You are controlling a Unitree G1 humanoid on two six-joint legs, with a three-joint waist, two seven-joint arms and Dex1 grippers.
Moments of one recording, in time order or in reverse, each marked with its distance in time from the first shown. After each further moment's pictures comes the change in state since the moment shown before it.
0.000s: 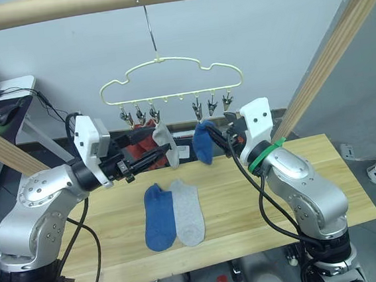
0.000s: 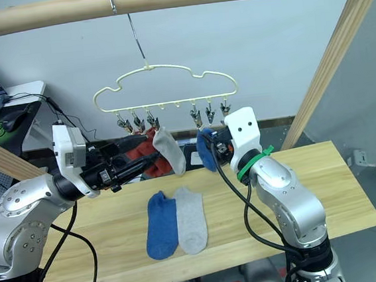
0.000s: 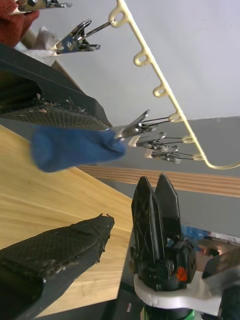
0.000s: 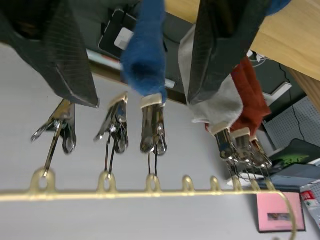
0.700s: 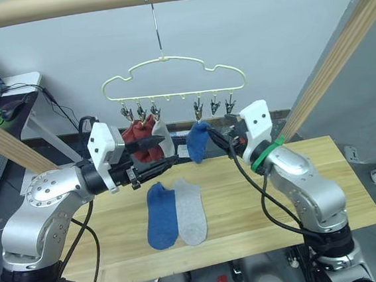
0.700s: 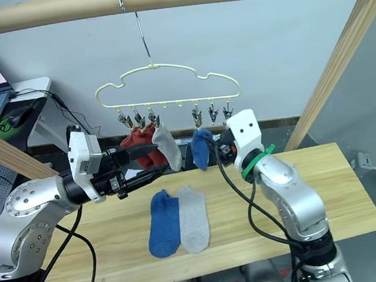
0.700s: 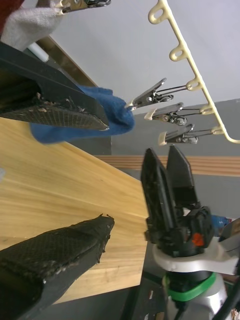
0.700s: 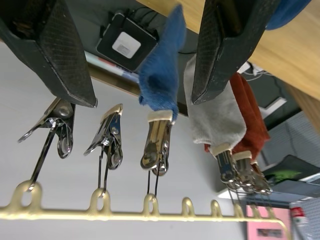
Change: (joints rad) left arm 0.004 0.033 -0.051 -0.026 0.031 -0.002 -0.062; right arm -0.002 -0.105 -0.060 0.051 0.047 -0.072 0.144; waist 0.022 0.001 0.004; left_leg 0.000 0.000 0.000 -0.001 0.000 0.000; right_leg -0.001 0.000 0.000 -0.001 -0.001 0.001
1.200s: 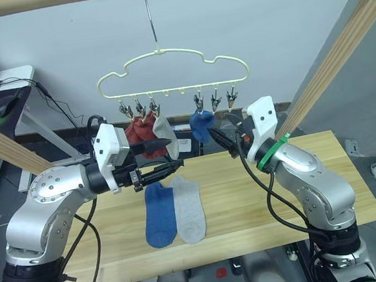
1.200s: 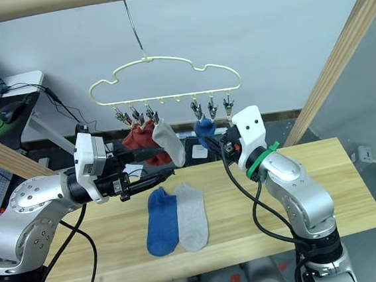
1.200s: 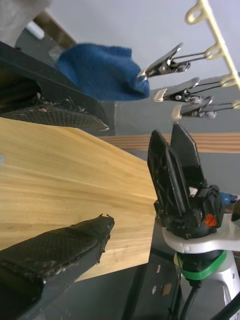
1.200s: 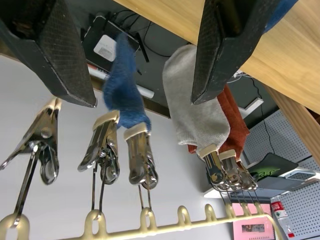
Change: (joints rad) left arm -0.043 0.003 -0.038 0.047 0.011 -0.034 -0.076; right arm -0.026 0.021 -0.004 0.018 0.052 0.012 -0.002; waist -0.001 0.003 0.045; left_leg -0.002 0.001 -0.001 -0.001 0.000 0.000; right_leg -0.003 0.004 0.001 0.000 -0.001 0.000
